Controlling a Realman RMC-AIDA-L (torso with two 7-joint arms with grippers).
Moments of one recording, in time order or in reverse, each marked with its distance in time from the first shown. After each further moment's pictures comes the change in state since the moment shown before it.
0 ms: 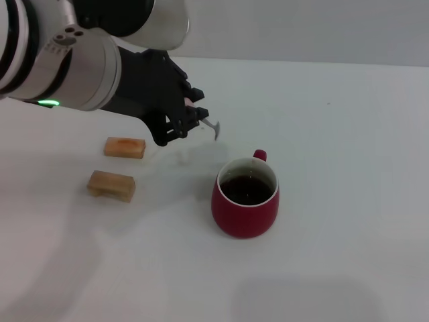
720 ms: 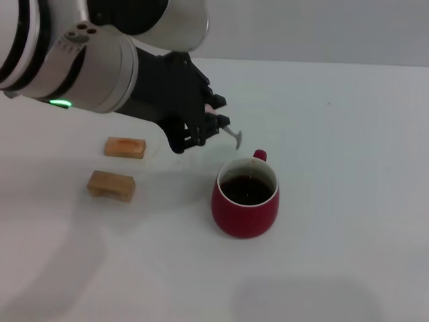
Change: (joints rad) left arm -0.036 0.000 -0.005 -0.002 -0.063 -0.034 0.007; right arm 0.012 -0.002 0.065 -0.038 0.001 0.057 0.000
